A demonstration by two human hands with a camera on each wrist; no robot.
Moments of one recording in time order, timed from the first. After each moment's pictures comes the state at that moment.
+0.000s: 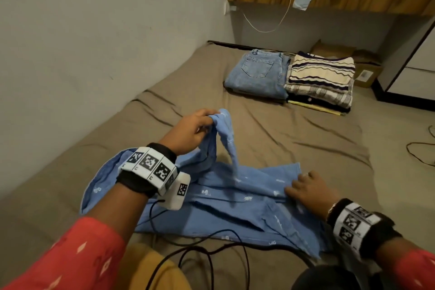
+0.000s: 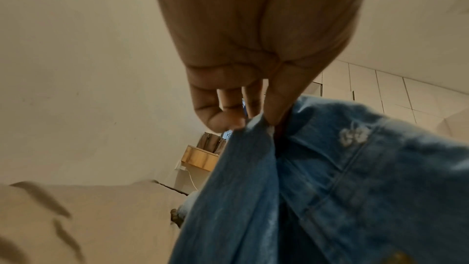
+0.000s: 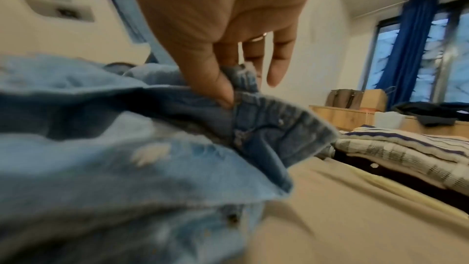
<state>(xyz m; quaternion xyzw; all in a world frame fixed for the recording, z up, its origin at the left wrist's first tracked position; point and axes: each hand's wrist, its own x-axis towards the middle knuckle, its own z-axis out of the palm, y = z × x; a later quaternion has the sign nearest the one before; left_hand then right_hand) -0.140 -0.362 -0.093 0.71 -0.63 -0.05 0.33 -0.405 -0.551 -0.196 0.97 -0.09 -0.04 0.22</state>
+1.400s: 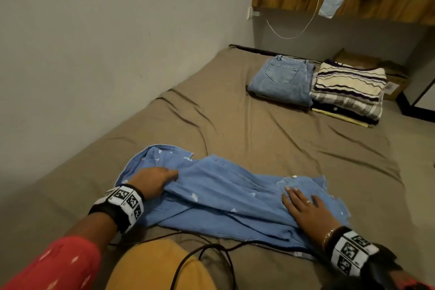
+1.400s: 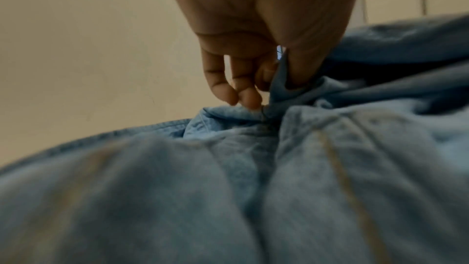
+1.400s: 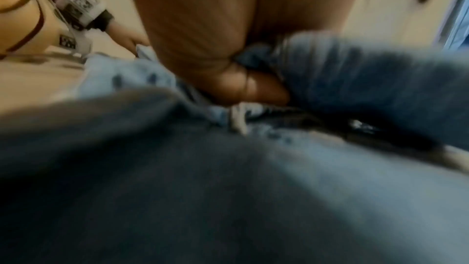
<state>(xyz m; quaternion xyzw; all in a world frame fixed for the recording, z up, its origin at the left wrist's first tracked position) -0.072 -0.225 -0.204 0.85 -0.51 -0.10 -0.04 -0.380 -0.505 -0.247 0.98 -0.13 -0.10 0.08</state>
